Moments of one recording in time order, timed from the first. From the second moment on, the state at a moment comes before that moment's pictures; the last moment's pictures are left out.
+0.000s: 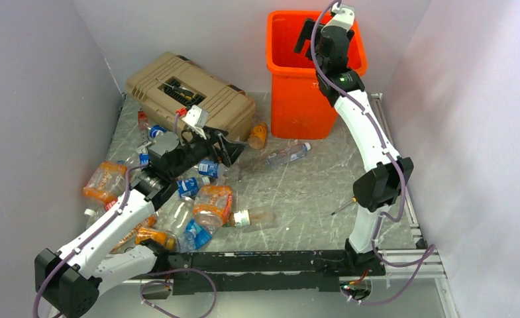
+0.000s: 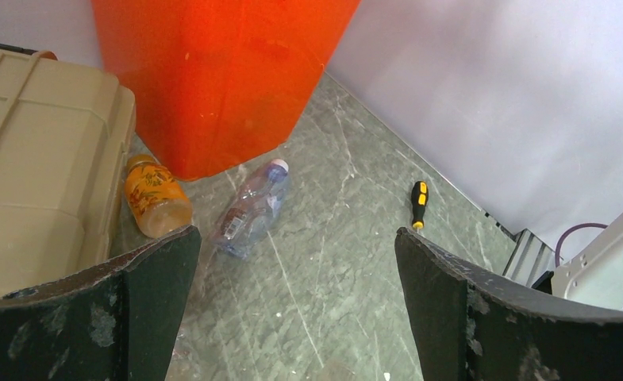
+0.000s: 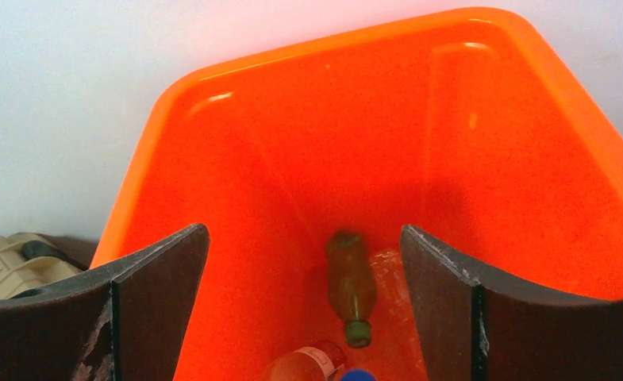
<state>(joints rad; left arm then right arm) -0.56 0.98 0.84 0.16 0.27 -0.36 0.33 1.87 2.08 -0.25 0.40 0.27</state>
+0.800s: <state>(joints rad) -0.68 1.11 0.99 -0.09 0.01 -0.33 0.56 0.90 0.98 0.09 0.22 0.37</state>
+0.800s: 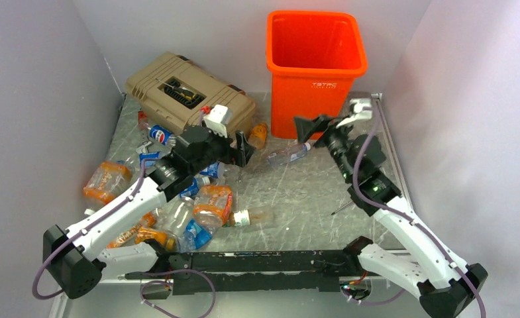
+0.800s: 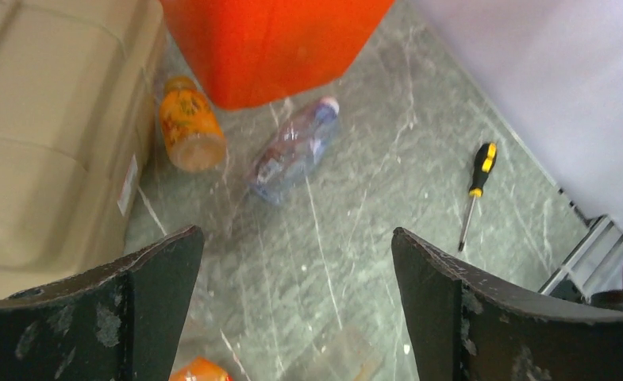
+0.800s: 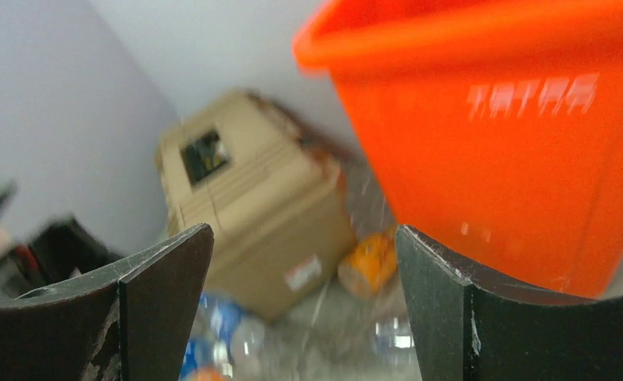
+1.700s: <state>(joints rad) -0.93 1.51 1.25 -0.72 -0.36 -0.47 0.59 0.46 0.39 -0.10 0.15 0.55</state>
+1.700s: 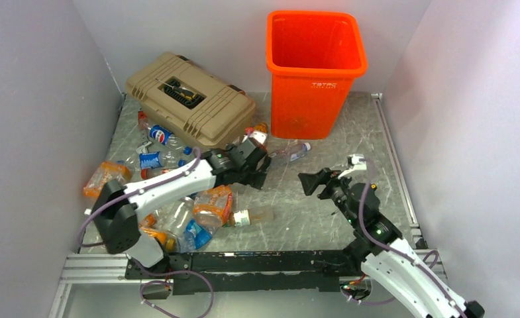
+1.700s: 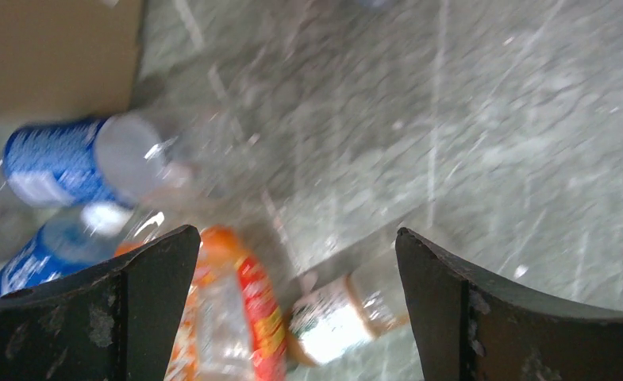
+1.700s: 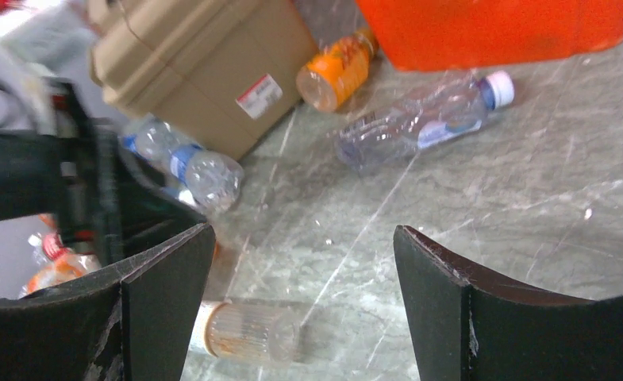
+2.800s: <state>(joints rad) -0.78 2.23 1.81 -0.41 0.09 0.38 0.59 0.03 0.49 -0.37 0.28 0.54</state>
